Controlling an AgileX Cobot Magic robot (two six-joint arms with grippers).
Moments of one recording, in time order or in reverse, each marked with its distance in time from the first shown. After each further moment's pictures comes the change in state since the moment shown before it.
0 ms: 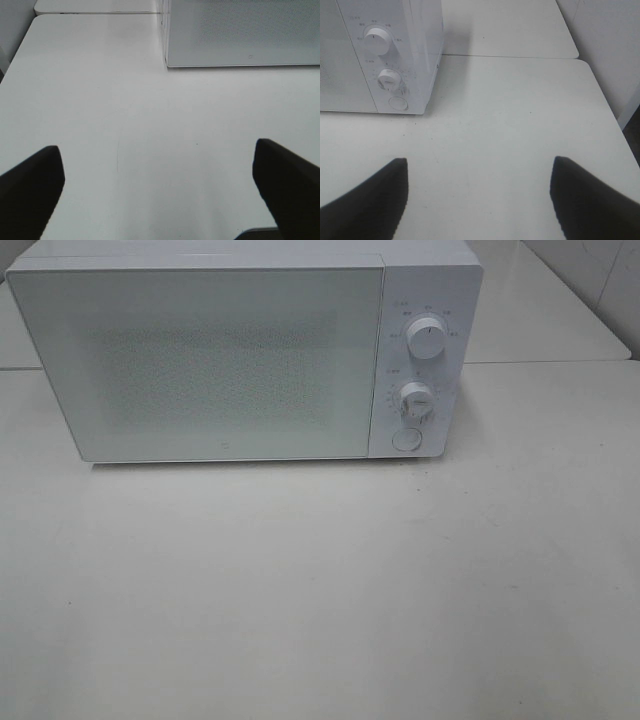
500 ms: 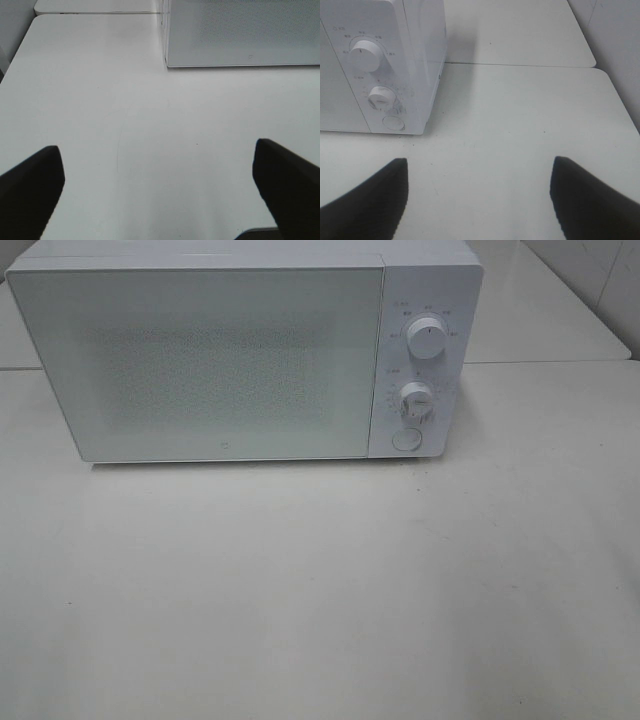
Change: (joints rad) left arm 0.000 0.000 0.000 0.000 0.000 0.000; right arm 0.000 0.320 0.061 0.002 -0.384 0.006
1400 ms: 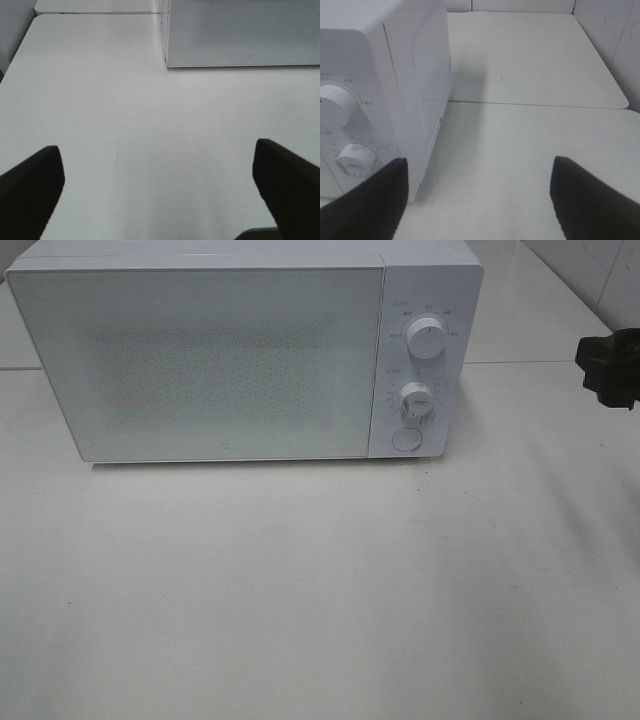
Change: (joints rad) left arm 0.000 0.000 0.000 0.000 0.000 0.000; right arm 0.000 0.566 0.008 0.000 -0.701 -0.005
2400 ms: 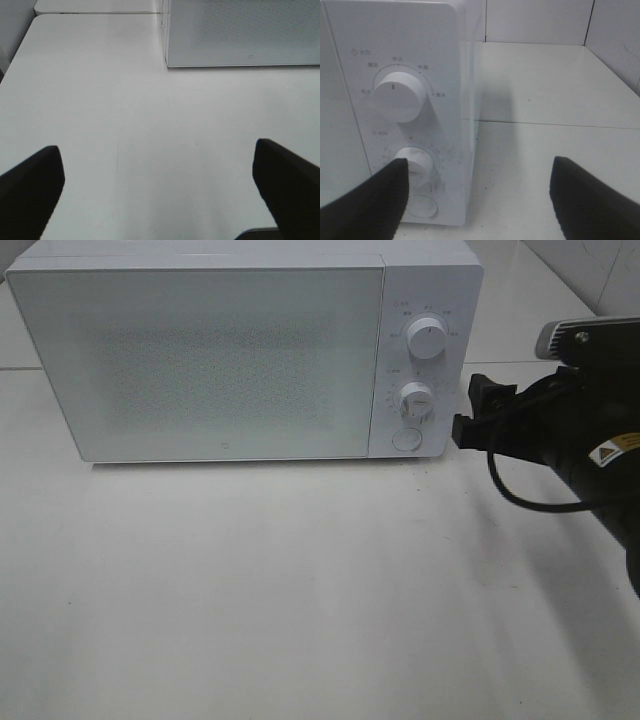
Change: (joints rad) left arm 0.000 0.000 0.000 0.000 0.000 0.000; right arm 0.495 0.397 0.072 0.607 -0.684 -0.302
